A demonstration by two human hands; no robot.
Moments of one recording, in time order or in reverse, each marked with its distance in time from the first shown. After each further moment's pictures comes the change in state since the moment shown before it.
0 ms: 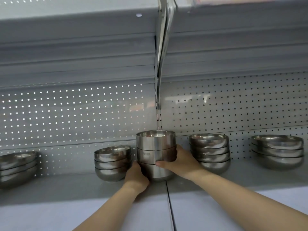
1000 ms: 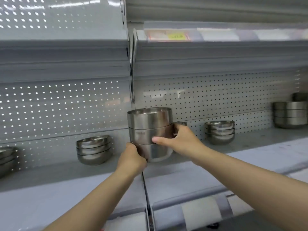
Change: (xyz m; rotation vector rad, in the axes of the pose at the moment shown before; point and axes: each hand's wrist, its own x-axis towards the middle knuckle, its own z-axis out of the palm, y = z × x) left_hand -0.127 0.069 -0.032 -0.135 -0.033 0.135; right_hand -0.130 -0.054 -0.076 0.078 0.189 0.003
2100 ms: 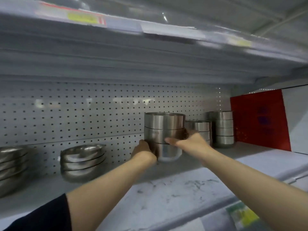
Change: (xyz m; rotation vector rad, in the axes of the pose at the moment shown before) left_hand 0.056 0.366 0.424 0.052 -0.197 0.079; right_hand 0.073 0.244 -0.467 -0.007 0.199 0.188
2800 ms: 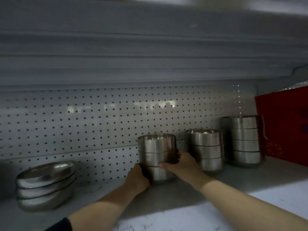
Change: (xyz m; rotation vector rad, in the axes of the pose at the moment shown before) left_hand 0.099 -0.016 0.087 0.074 -0.009 -0.073; right_hand 0.132 0.100 -0.005 -0.041 -0.205 -0.124
